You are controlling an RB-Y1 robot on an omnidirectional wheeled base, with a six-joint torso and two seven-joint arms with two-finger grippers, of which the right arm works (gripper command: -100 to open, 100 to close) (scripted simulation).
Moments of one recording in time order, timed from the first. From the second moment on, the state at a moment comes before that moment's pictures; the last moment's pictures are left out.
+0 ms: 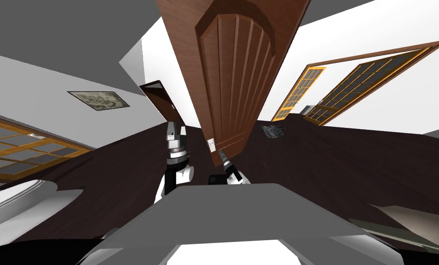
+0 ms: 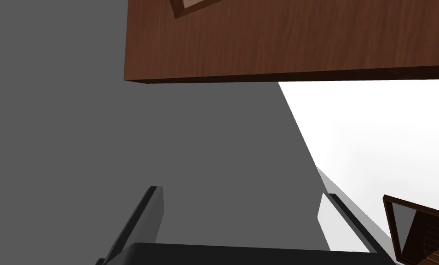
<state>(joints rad) 0.23 -0.04 0.60 -1.45 -0.16 -0.30 0.29</state>
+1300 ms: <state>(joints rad) 0.22 0.03 0.60 -1.42 -0.15 -0.32 0.30</state>
